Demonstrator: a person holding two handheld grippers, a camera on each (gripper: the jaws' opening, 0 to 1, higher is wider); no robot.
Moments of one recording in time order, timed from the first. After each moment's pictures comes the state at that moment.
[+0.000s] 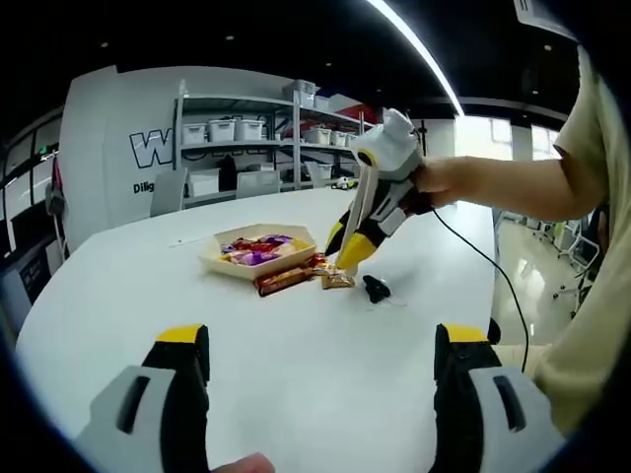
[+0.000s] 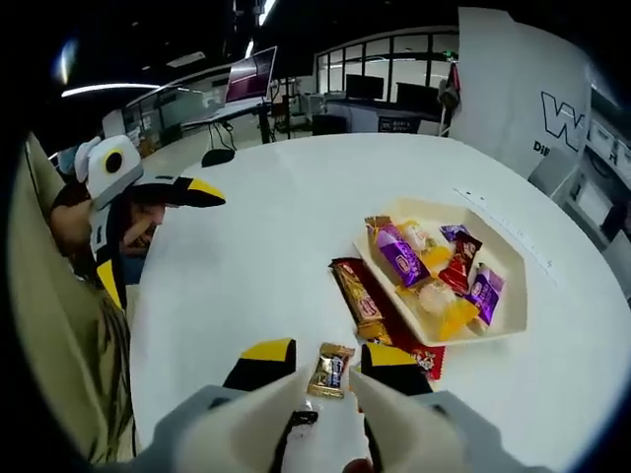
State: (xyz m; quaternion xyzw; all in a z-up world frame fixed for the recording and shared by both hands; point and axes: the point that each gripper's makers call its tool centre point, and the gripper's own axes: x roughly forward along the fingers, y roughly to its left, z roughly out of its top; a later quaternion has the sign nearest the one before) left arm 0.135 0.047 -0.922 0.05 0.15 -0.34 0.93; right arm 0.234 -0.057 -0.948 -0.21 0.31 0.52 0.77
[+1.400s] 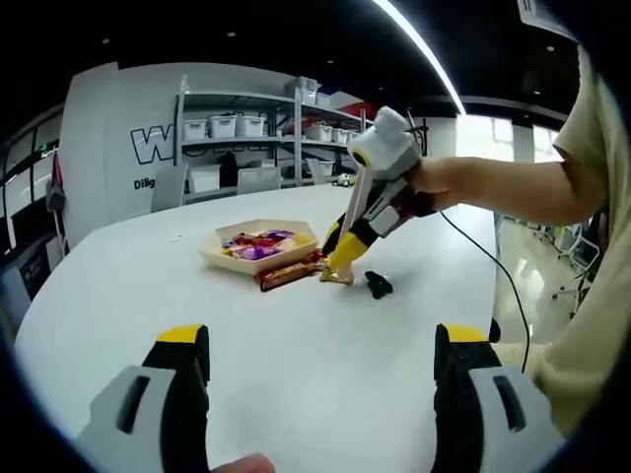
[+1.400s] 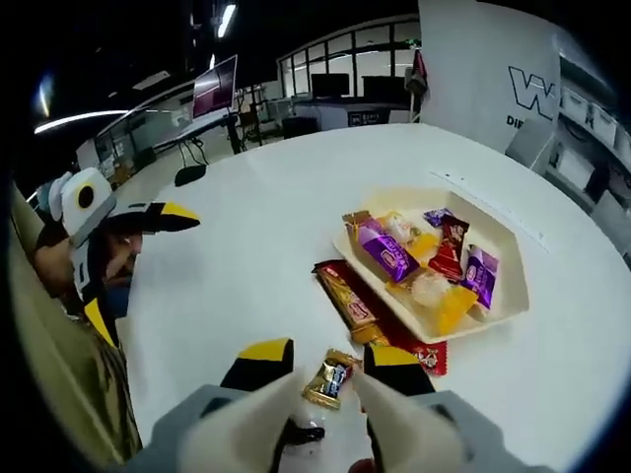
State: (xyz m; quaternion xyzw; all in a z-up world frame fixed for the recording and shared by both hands) left arm 0.136 0.050 -0.926 0.05 0.15 -0.33 0.93; right arm 0.244 -0.047 -0.952 -0.16 0.34 0.48 0.80
